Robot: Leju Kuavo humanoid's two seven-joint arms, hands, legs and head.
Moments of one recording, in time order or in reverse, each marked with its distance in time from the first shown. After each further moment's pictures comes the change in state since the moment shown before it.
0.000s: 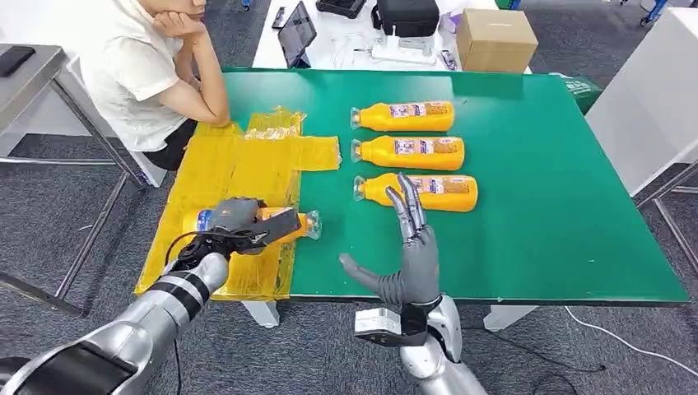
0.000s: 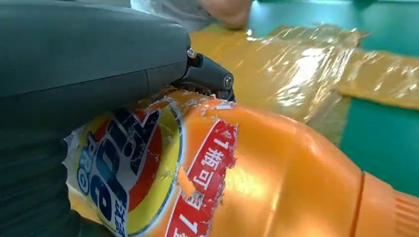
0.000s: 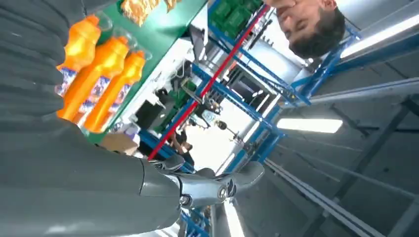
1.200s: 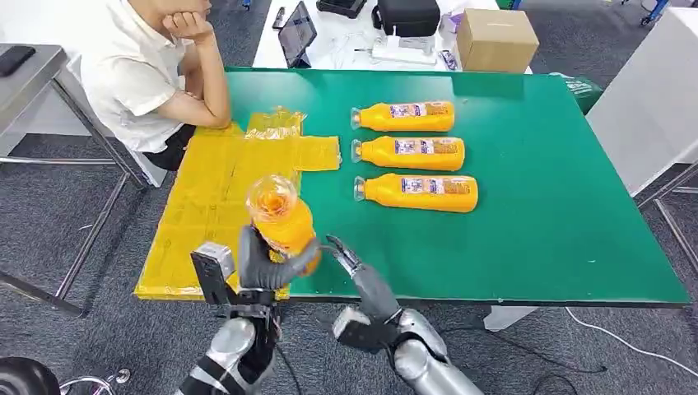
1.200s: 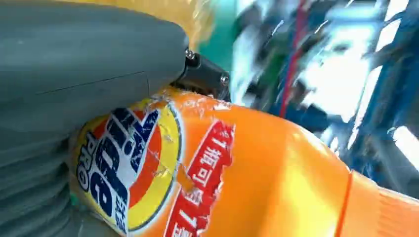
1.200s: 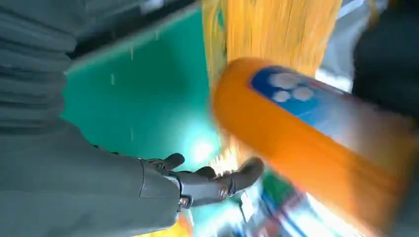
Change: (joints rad) left arm 0.498 -0.124 0.003 -0.747 1.021 0.248 -0.594; right arm -0.064 -0.051 0.138 0.350 -0.091 0.303 0.019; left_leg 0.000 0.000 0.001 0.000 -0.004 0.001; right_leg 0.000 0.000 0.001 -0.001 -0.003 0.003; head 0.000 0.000
